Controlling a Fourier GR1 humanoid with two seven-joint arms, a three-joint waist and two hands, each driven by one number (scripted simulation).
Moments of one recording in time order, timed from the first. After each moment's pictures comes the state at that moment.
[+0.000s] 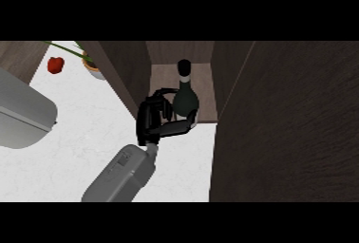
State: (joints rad) left arm -0.50 0.00 -0.43 -1.01 0.59 0.57 -0.42; right arm 0.15 -0.16 0.24 -2.51 -0.11 0.09 0.46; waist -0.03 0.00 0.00
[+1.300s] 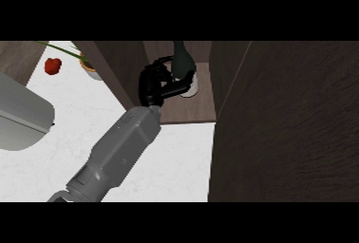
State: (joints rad) left arm -0.89 0.00 -0.34 -0.56 0.89 0.53 -0.51; right arm 0.19 -0.13 0.22 -2.51 -0.13 0.15 0.43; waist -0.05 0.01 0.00
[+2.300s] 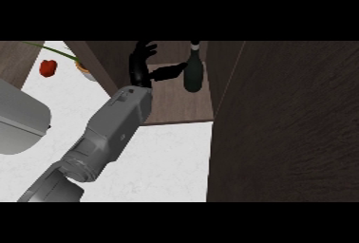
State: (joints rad) left arm -1.14 0.04 -0.33 -0.18 0.72 0.69 -0.49; right arm 0.23 -0.10 0.26 -2.50 -0.13 0.19 0.38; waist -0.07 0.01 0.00
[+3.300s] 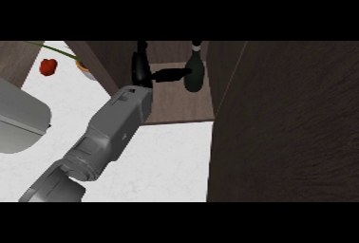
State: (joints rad) left arm -1.16 0.03 -0.30 -0.14 0.67 0.60 -0.58; right arm 0.26 -0.09 0.27 -2.50 -0.13 0.21 0.36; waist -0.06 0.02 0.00
